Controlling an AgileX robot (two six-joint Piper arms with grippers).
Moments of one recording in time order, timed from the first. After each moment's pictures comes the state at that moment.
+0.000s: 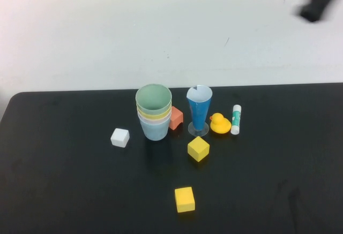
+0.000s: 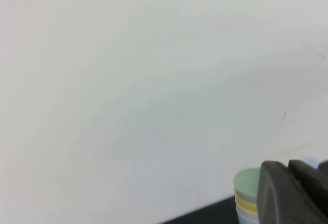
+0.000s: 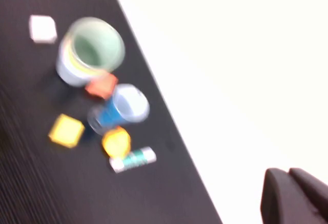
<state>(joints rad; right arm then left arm) 0.59 1.55 -1.93 -0.12 1.18 -0.64 -0.35 0.08 -0.30 0.21 0.19 -0.08</state>
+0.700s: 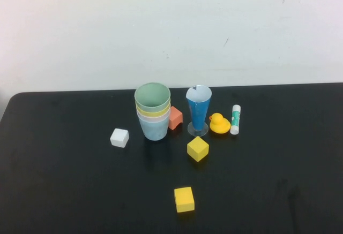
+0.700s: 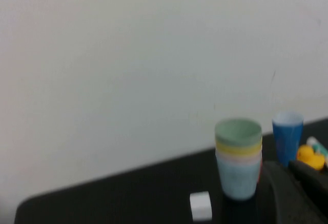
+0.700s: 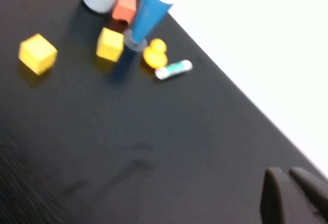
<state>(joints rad) 0.59 0.36 -0.67 -0.22 0.93 -0.35 -0.35 0.01 -0.21 0.18 0.28 -0.14</state>
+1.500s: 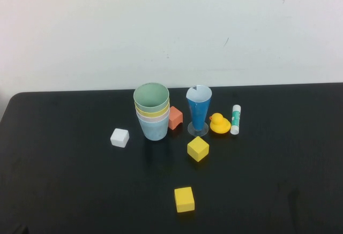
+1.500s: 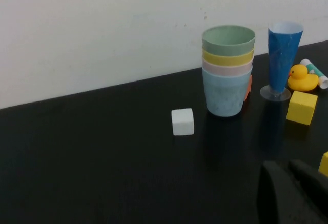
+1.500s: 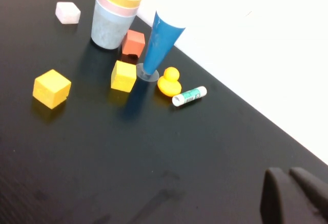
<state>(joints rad) 0.59 0.08 -0.31 -0.21 0.67 -0.23 -0.35 0.01 0.01 0.16 0.24 -0.19</state>
